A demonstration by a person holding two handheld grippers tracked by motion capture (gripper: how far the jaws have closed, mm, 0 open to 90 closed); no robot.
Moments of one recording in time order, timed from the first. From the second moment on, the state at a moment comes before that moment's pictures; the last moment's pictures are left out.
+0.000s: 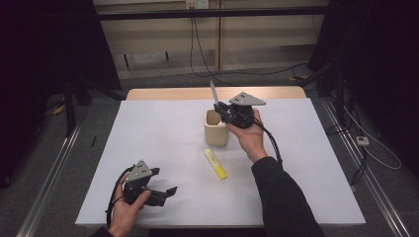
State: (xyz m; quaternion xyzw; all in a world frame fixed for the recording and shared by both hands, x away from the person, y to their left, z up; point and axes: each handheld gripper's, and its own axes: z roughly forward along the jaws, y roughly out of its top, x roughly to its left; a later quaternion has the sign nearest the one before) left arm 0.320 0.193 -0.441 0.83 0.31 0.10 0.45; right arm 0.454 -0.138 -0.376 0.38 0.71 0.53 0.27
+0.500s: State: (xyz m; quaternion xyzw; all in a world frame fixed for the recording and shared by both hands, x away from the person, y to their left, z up) left arm 0.320 0.192 -0.442 0.83 0.31 0.10 0.45; right arm 0.449 -0.144 -0.401 0.40 0.71 0.52 0.27
